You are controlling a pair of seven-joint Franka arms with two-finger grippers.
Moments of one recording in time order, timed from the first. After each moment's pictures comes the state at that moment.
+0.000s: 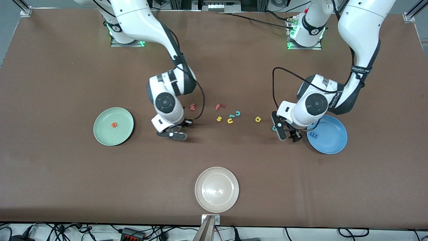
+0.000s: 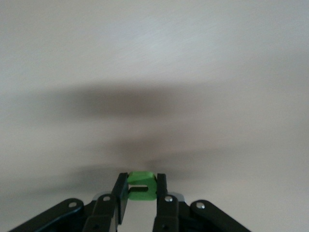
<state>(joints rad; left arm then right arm) 0.02 0.53 -0.35 -1.91 0.24 2.31 0.89 0.88 0.74 -0.42 -1.61 0.34 2.16 0.46</state>
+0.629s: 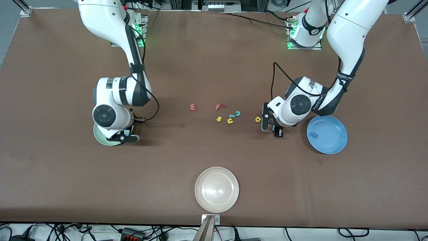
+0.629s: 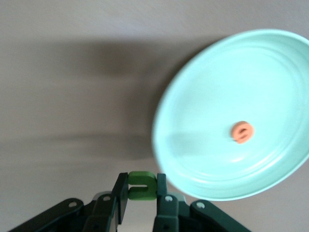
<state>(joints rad) -0.02 0.59 -0.36 -1.93 0.24 2.41 1.14 0.84 0.65 -0.68 -1.79 0.34 1.96 0.03</state>
